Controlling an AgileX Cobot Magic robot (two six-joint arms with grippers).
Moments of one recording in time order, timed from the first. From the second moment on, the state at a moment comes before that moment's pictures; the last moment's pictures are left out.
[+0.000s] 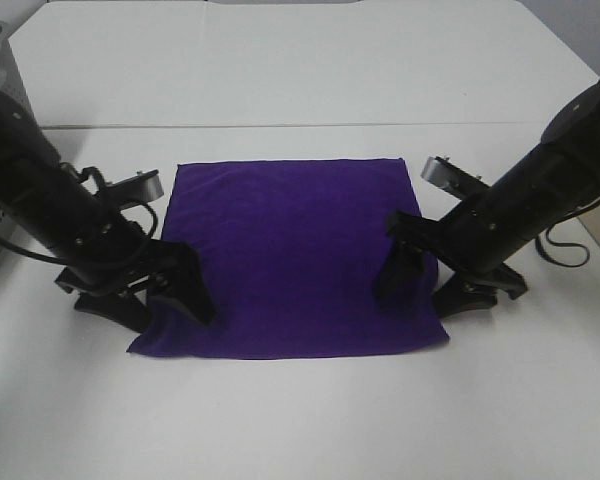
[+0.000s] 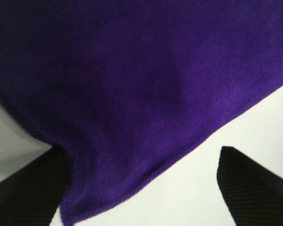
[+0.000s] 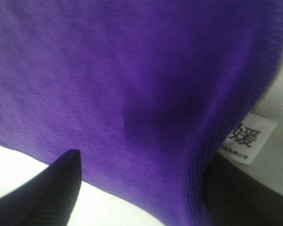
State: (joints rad) left arm -0.26 2.10 -1.11 -0.72 0.76 0.52; right arm 0.21 2.08 -1.01 0.80 0.67 -0.46
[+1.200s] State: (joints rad) left arm -0.33 2.11 -1.29 -0.63 0.78 0.46; right arm 0.28 1.97 -1.16 0.61 0.68 -0.46
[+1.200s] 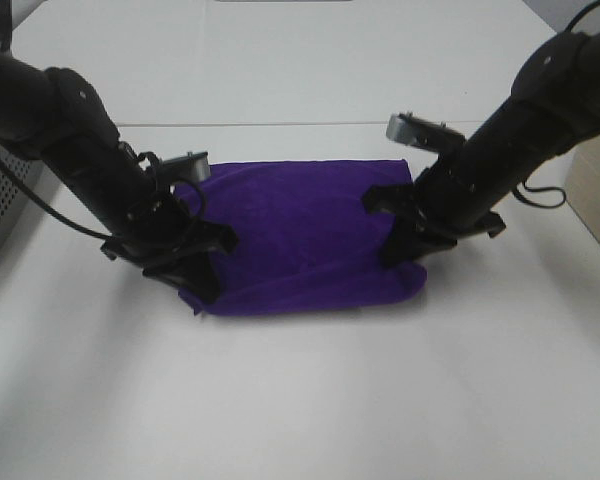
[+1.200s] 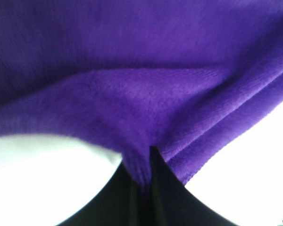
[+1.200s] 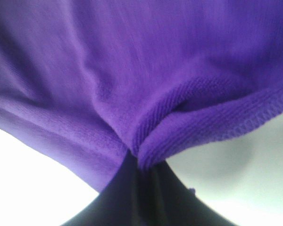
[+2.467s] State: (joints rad) left arm -0.33 2.33 -1.77 -0.60 0.37 0.49; right arm 0.21 2.39 -1.95 0.38 0.67 -0.28
